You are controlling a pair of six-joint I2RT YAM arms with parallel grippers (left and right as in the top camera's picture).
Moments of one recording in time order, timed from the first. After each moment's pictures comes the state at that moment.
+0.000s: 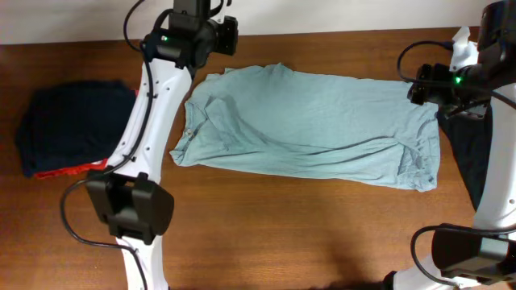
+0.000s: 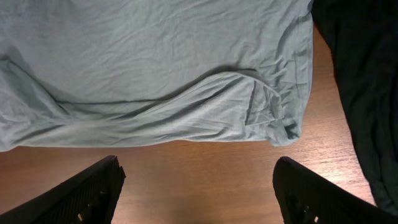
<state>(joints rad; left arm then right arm) -0.28 2.14 2.22 -0.75 0.10 -0.03 -0.22 1.76 2.12 -1.57 -0.13 0.07</state>
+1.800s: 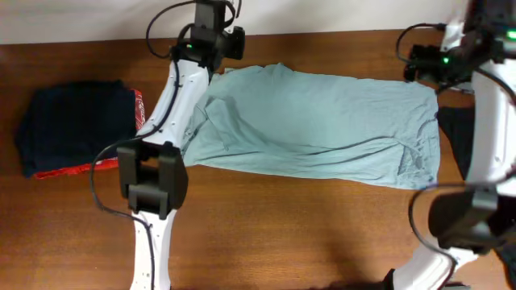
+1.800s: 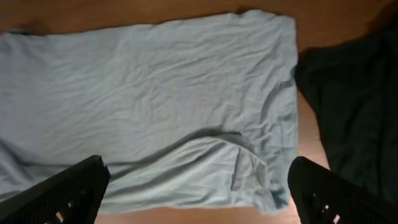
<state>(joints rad) -0.28 2.38 2.22 -0.48 0.04 -0.02 -0.22 1.95 2.13 -1.32 -0.07 0.06</state>
